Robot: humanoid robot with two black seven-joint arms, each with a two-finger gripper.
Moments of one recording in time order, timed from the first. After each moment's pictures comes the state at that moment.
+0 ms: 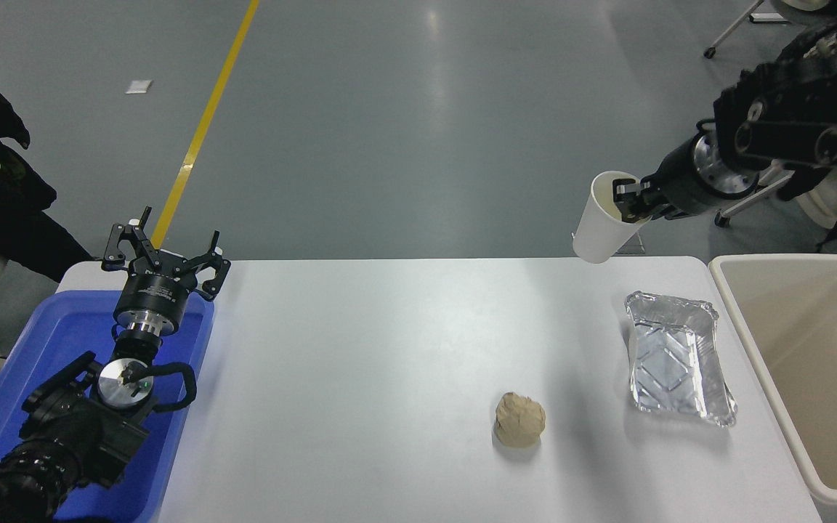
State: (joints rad) left arm -0.66 0.17 -0.94 -0.29 -0.25 -0.69 -0.31; right arm 2.08 -0.37 -1.26 1.10 -0.18 0.57 0.10
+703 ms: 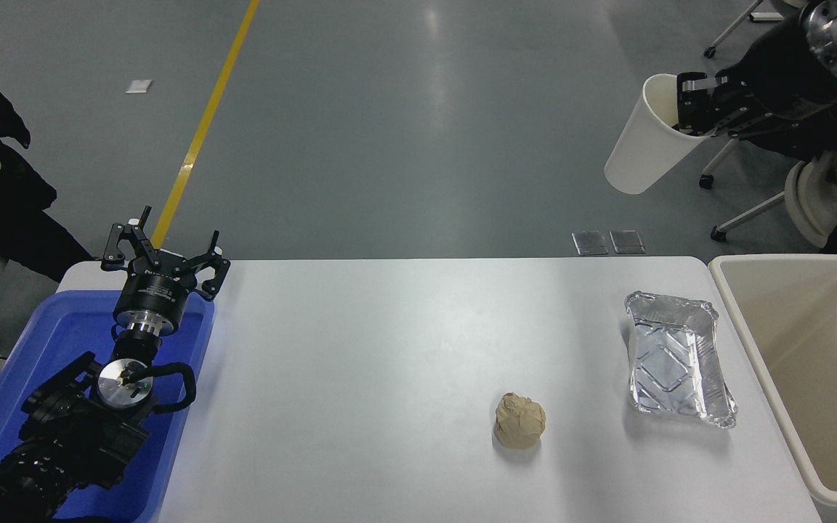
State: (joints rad) left arm -0.66 0.17 -0.94 -0.29 -0.25 -0.69 -0.31; right arm 2.25 -0.47 -1.27 1.11 -0.21 0.69 0.10
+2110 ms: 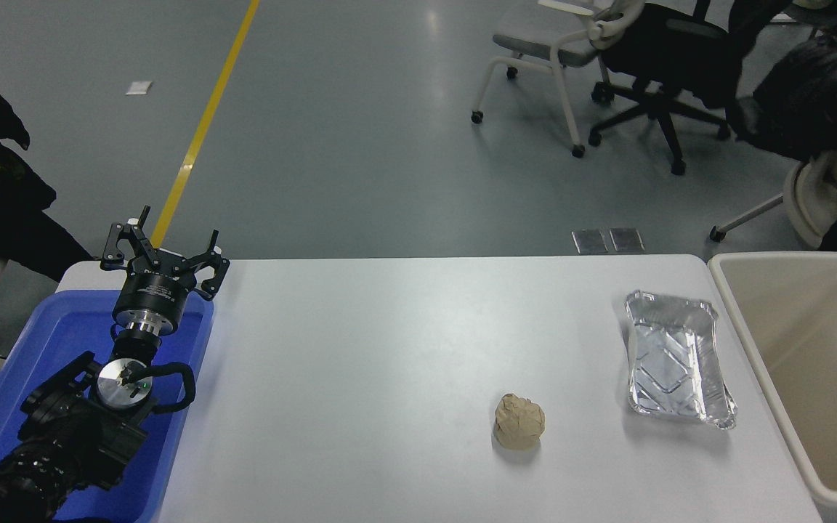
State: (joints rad) left arm -0.66 0.17 -0.94 -0.29 -0.25 -0.69 -0.31; right arm 1.08 -0.67 -0.80 0.11 -0.14 0.03 -0.07
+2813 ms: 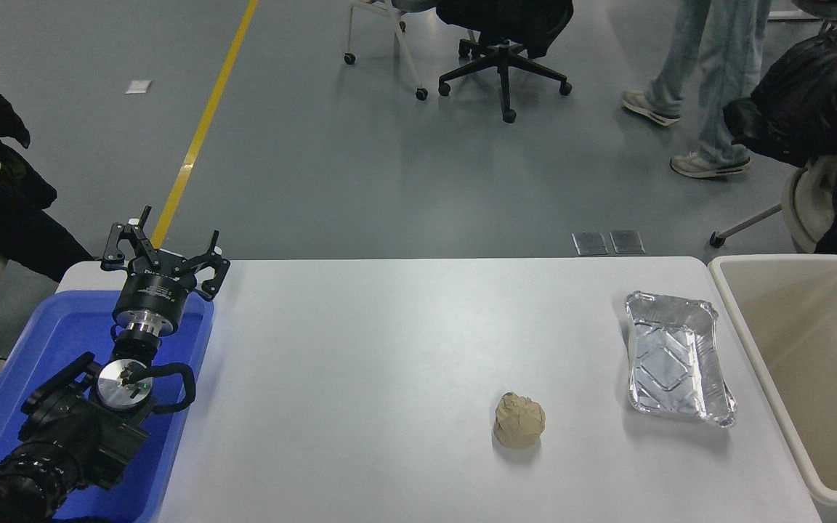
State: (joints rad) left arm -0.66 0.17 -0.94 -0.29 -0.25 -0.69 -0.31; right arm 0.70 -0.42 -0.35 0.04 -0.13 -0.27 -0.07
